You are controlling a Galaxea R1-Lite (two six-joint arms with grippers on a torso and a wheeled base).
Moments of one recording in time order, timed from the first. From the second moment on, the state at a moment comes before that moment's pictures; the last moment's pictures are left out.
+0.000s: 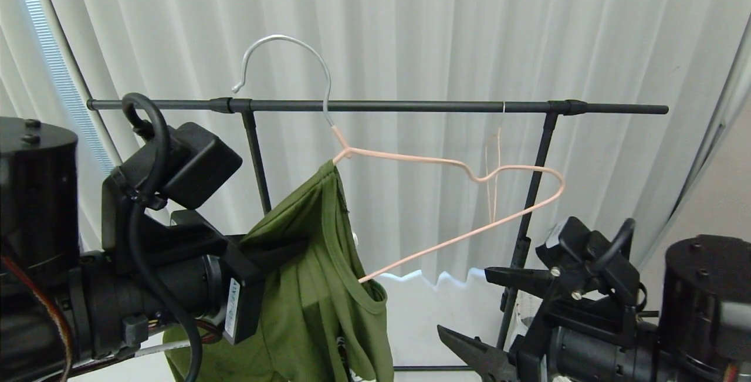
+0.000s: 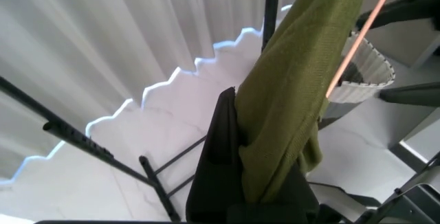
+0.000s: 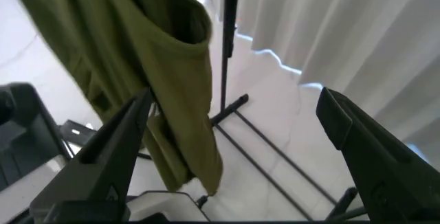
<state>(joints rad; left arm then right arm) -0.70 1.25 -0.79 -0.07 0.04 0.06 1.01 1.50 -0.50 -0.71 -0.06 0.13</state>
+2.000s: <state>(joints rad) -0.74 1.17 -0.51 -0.10 0.19 0.32 0.68 1.64 -0.40 -0.82 -0.40 0.04</state>
